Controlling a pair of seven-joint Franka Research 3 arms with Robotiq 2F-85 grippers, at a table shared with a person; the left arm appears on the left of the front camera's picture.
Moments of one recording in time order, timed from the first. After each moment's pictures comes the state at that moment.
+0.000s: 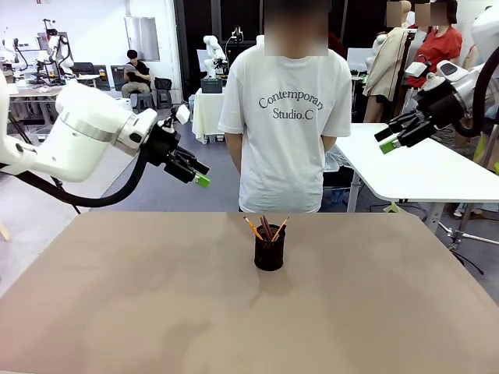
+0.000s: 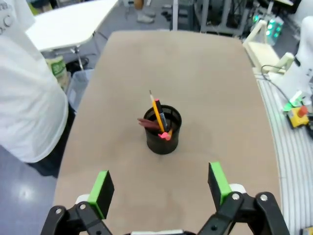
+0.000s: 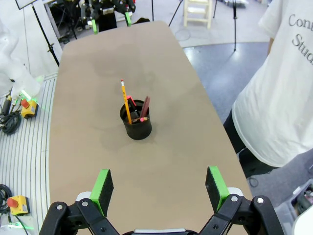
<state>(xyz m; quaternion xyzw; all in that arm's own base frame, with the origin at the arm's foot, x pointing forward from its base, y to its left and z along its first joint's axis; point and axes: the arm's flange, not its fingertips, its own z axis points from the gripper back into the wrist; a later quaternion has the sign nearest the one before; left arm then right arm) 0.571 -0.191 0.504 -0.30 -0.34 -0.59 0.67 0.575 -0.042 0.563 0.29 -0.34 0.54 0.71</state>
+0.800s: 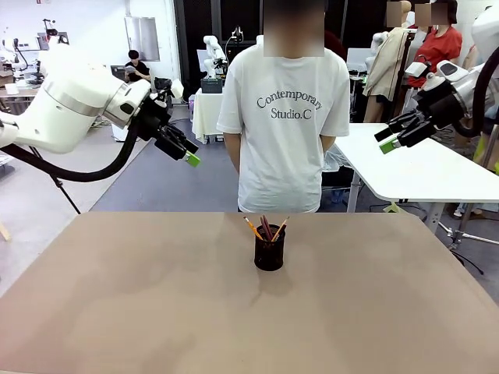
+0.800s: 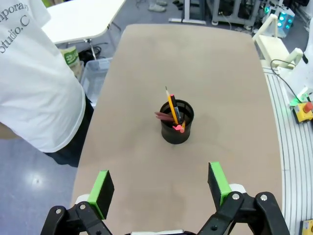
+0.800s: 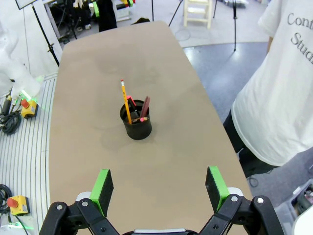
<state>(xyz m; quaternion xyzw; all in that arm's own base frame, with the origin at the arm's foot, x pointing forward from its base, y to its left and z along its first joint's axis) 0.576 -0.177 0.553 -0.26 -0.33 -0.59 0.68 0.575 -0.042 0.563 0.29 -0.34 0.54 0.71</state>
